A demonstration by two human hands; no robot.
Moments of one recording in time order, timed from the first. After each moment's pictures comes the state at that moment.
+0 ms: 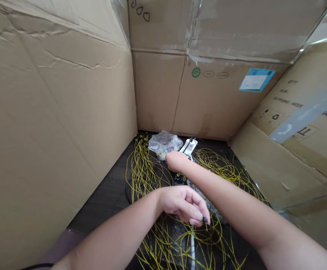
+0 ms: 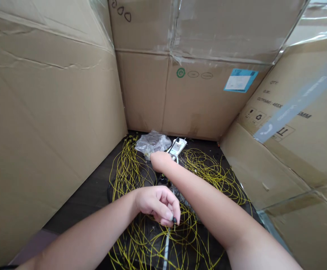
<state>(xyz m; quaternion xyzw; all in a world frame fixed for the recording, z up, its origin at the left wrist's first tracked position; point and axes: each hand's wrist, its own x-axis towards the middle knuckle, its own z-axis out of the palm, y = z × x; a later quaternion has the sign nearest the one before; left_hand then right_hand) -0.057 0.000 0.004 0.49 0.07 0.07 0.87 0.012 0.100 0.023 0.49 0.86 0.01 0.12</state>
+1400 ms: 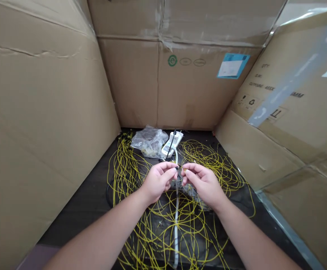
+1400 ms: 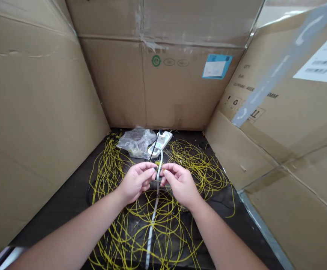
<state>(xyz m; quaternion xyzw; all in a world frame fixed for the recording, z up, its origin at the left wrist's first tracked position) -0.035 0.004 0.007 0.43 0.32 0.45 0.72 0.125 -0.011 0.009 0.43 0.56 -0.51 -0.49</state>
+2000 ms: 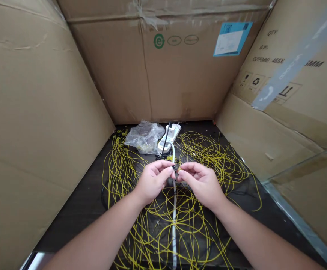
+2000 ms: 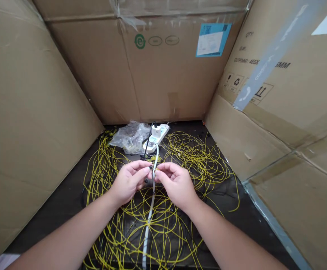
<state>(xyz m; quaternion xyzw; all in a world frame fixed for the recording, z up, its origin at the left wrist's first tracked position) -0.033 0.005 0.001 0.49 0.38 0.43 0.65 0.121 -0.016 0.001 0.45 0.51 -0.50 -0.54</state>
